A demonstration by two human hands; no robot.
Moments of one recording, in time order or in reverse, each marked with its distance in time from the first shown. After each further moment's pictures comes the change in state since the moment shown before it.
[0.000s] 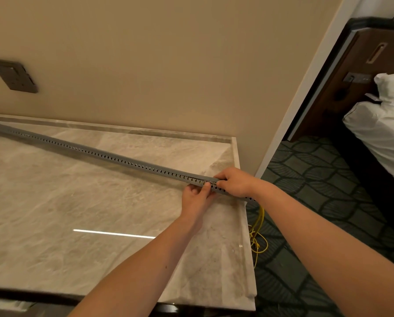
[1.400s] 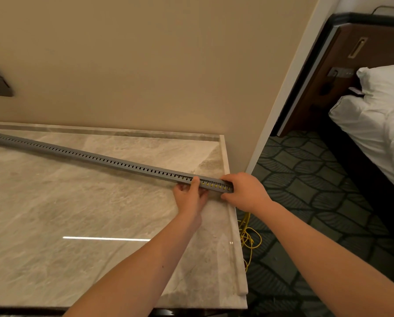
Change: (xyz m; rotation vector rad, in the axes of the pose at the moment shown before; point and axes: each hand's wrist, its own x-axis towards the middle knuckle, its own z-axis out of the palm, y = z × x) left_hand 0.005 -0.007 0.023 -0.219 0.152 -0.071; right_hand -0.034 0.042 0.015 -0.227 0.377 -0.045
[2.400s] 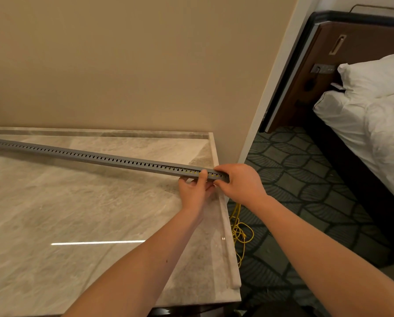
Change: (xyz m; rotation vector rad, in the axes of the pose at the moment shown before) left_hand -0.012 -0.010 0.022 0.198 -0.133 0.039; right_hand -0.010 -0.003 -0.013 -0.035 0.194 -0.016
